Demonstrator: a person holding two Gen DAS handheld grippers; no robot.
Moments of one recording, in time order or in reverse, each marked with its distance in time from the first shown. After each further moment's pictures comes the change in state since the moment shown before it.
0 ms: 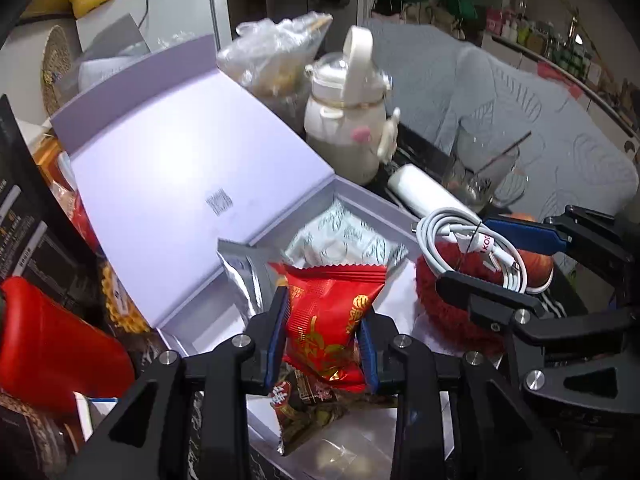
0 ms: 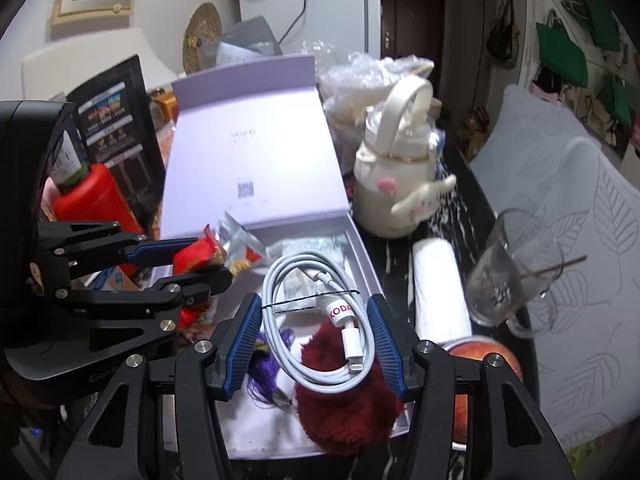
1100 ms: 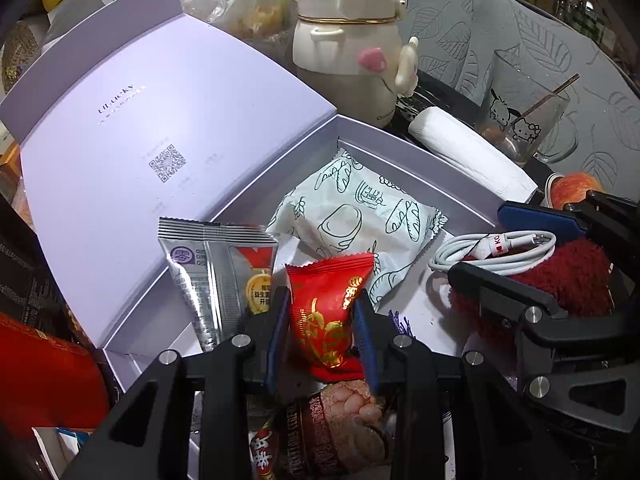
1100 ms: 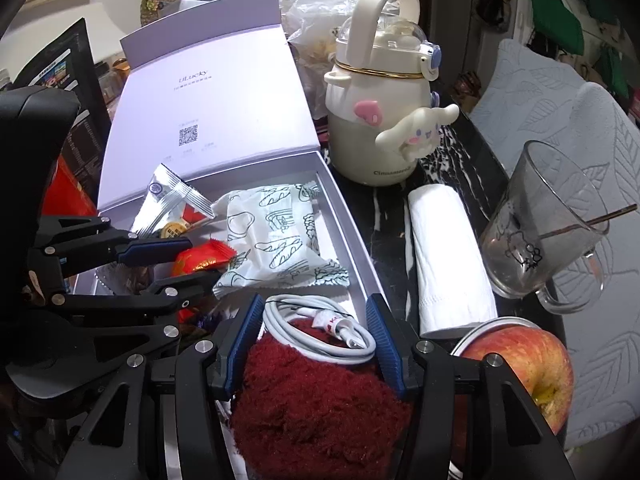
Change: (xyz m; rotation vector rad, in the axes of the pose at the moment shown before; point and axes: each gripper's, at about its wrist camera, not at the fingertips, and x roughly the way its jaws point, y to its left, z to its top) left arm 0.077 -0.005 -0.002 0.045 0.132 0.046; right arm 0.069 -0.029 -0.021 0.049 0.113 -0.027
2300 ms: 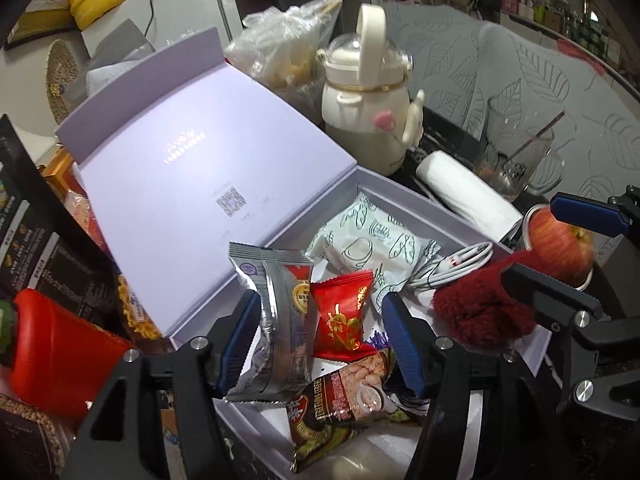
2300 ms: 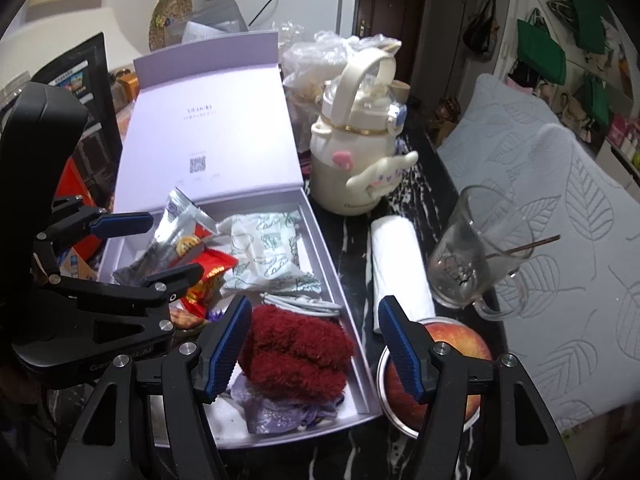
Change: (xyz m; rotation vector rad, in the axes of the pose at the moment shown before) left arm -0.065 0.004 -0.001 -0.029 -0.107 0.083; right arm -0.061 0.011 0.002 -0.044 -0.062 -0.106
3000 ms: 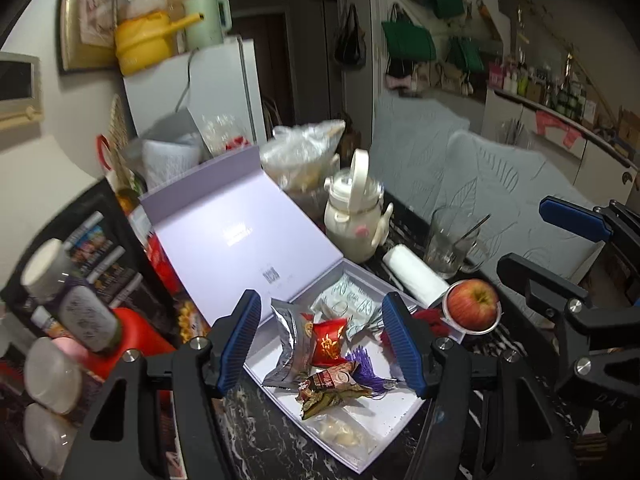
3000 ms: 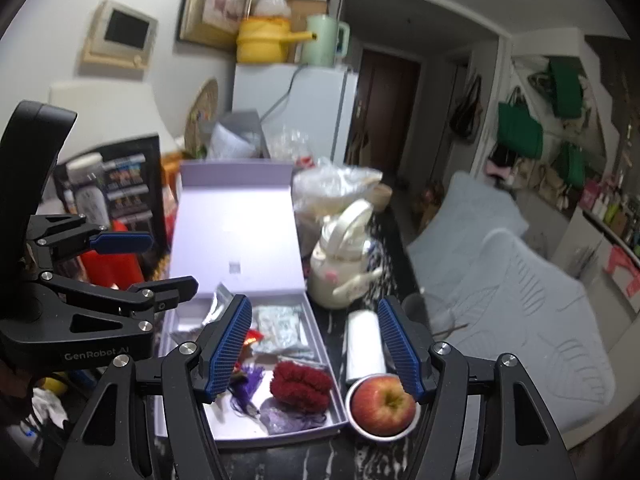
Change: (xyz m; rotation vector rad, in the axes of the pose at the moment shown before) left arm -0.159 0.014 0.004 -0.064 -0.251 -0.040; right arm -0.146 0.019 0.024 -0.064 -0.298 -0.053
